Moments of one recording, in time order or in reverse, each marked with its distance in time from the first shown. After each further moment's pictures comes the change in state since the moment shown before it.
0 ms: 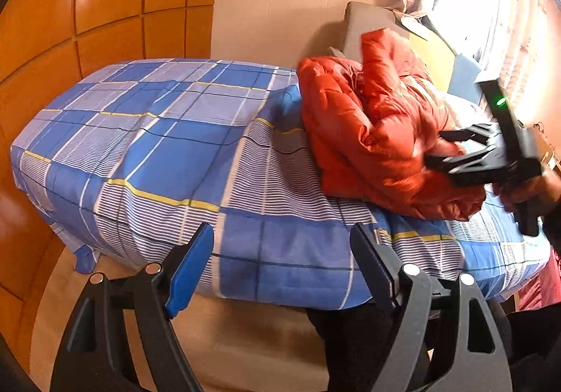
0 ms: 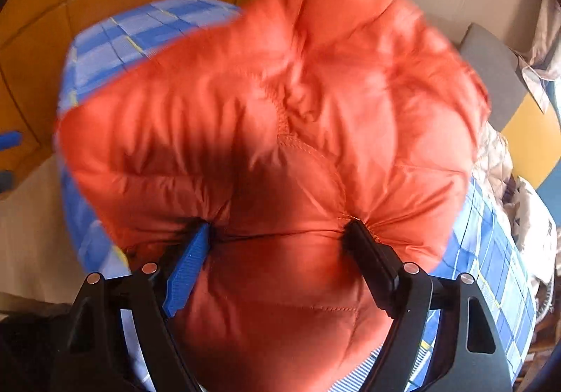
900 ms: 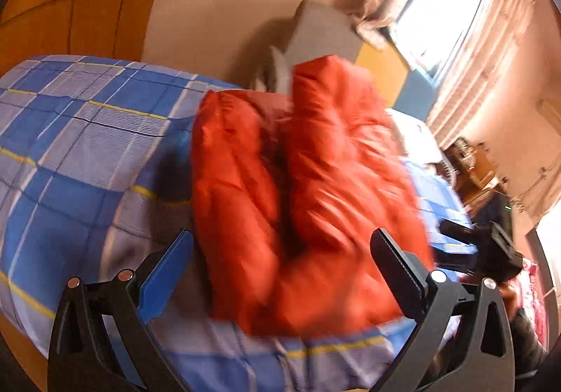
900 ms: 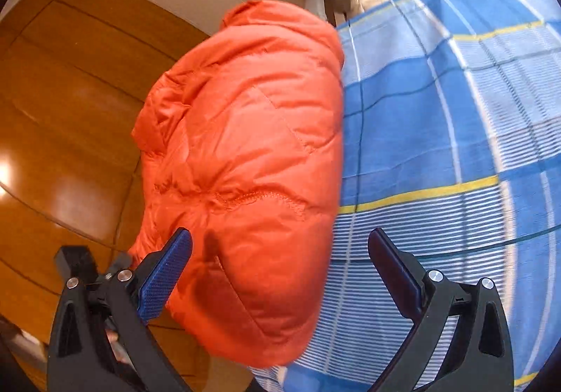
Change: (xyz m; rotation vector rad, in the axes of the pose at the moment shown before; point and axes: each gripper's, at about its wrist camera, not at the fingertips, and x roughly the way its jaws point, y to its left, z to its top) left arm 0.098 -0.047 0.116 -0.046 0.059 -0.299; right arm -0.015 -0.138 -0.121 1.053 -0.193 0.514
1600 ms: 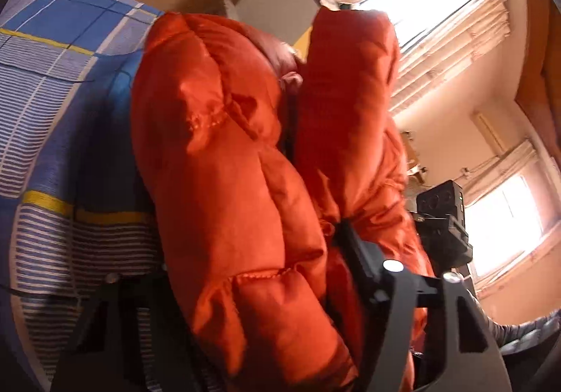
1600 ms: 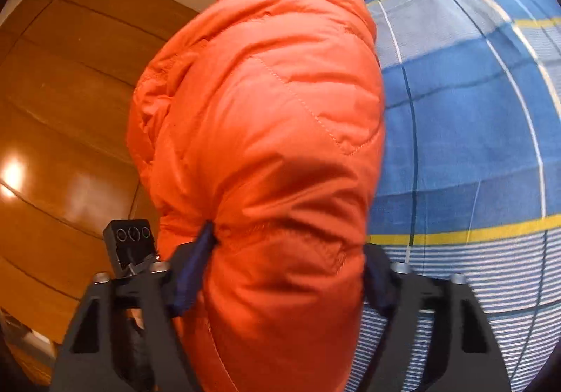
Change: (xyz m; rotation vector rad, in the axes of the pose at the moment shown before) left arm 0.096 0.055 0.009 -0.091 0.160 -0.456; right arm 0.054 0.017 0.017 -0.040 0.046 0.066
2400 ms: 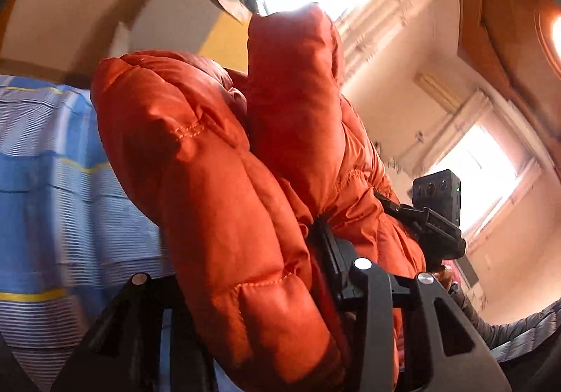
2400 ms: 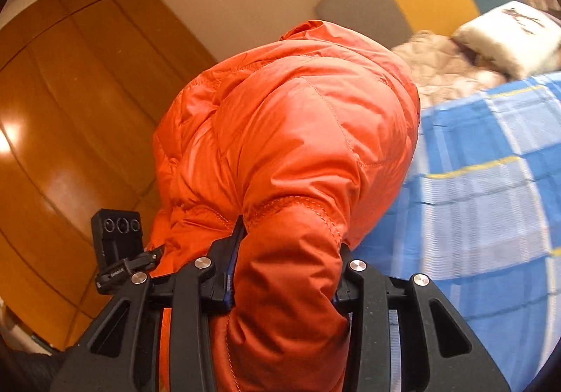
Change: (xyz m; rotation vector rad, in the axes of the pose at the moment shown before) left arm 0.060 -0.146 0.027 0.240 0.024 -0.162; right arm -0.180 0.002 0.005 -0.203 -0.292 -0.099
